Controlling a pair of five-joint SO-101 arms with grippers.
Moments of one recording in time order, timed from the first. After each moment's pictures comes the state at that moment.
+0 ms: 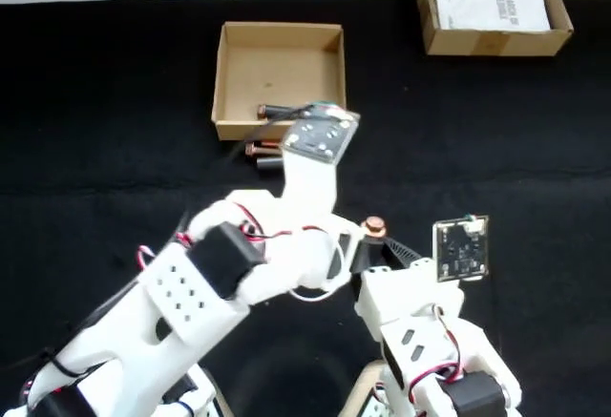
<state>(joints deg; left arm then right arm) 43.6 -36.6 19.6 77.4 26.2 -24.7 -104.3 67.2 72.5 -14.9</state>
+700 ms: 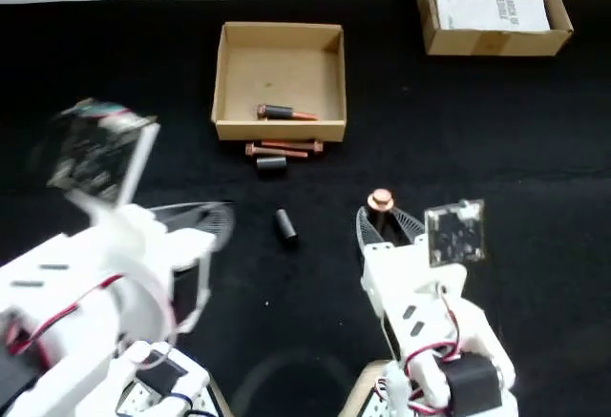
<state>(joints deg) 22.6 -54.6 -2.5 100.4 14.3 -20.7 -96.2 67.7 57.6 -5.1</state>
